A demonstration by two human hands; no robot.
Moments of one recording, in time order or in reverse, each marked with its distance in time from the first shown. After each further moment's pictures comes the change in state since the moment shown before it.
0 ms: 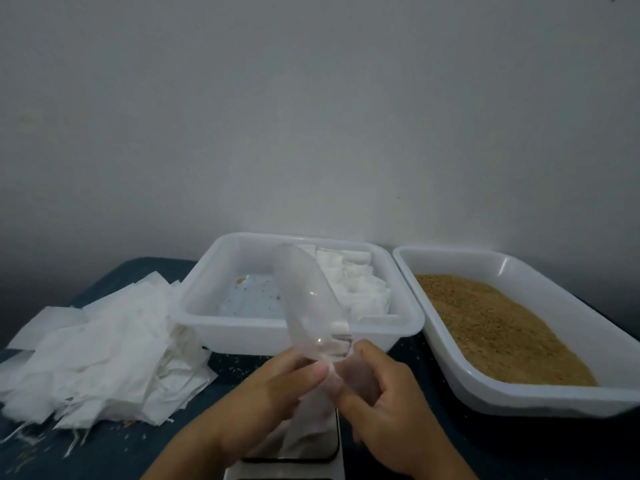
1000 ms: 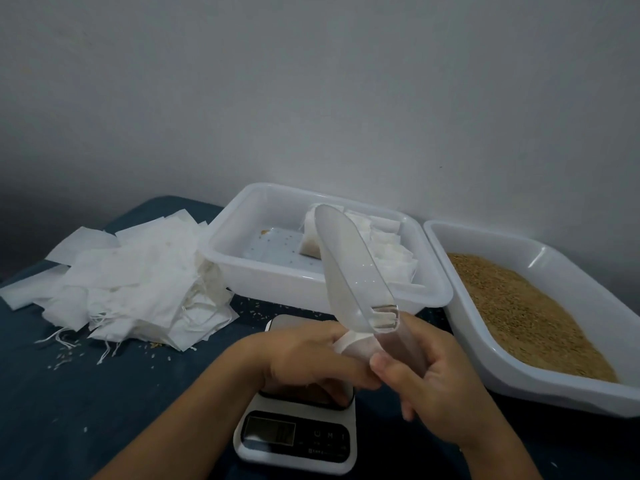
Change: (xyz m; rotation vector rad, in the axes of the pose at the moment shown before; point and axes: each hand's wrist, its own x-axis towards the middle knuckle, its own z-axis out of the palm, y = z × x) left_hand 0.006 0.016 0.013 -0.049 -0.278 -0.172; right_hand -0.009 -0.007 -0.020 -0.033 -0.132 0.094
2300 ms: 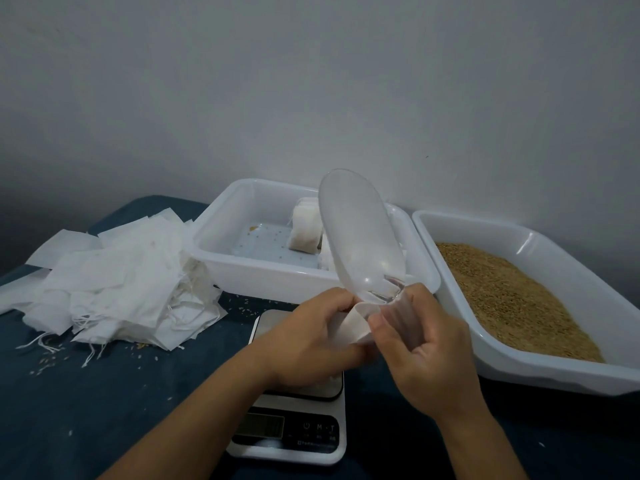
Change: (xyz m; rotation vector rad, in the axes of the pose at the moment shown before) left_hand 0.019 -0.022 0.003 0.486 0.504 0.210; right_hand 0.007 0.008 0.006 -0.301 0.407 -0.300
